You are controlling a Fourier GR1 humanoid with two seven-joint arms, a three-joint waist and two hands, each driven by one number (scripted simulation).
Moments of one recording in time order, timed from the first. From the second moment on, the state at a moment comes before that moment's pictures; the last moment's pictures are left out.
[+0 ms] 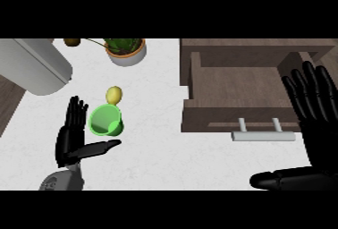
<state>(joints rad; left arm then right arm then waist) -0.11 0.07 0.14 -1.16 0.14 0.07 -0.45 -0.08 -0.08 -0.03 -2.08 -0.13 0.11 0.15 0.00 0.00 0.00</state>
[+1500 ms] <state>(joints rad) -0.38 0.13 0.25 -0.49 0.19 -0.05 -0.86 -0.10 -0.08 -0.04 -2.10 -0.14 0.11 0.19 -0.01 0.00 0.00</state>
